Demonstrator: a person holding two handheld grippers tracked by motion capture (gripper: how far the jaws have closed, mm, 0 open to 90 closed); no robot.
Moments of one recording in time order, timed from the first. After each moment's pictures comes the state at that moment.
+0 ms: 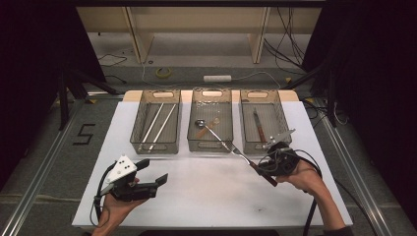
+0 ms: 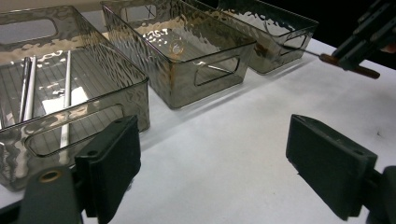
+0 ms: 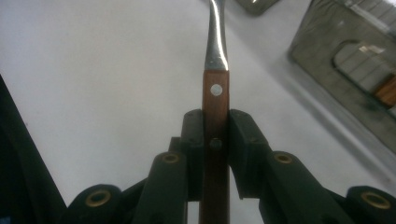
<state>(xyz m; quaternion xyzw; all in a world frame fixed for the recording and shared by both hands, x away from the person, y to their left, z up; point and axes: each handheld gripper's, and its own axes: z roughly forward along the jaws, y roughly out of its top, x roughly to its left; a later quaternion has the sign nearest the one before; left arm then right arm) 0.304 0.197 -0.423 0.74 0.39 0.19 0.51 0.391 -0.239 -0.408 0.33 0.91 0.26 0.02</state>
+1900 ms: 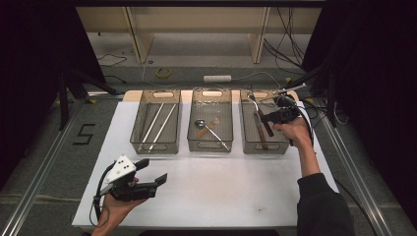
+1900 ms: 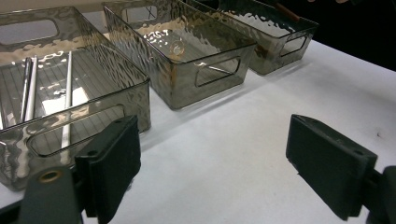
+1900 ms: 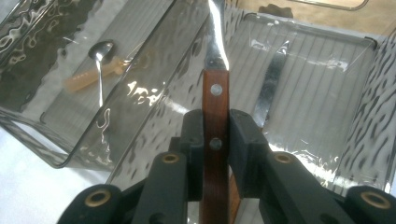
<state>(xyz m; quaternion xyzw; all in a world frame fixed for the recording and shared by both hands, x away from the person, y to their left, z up) 0.304 0.198 -0.423 0.74 0.39 0.19 0.51 0.523 -0.261 -0.378 0.52 0.79 0.32 0.09</state>
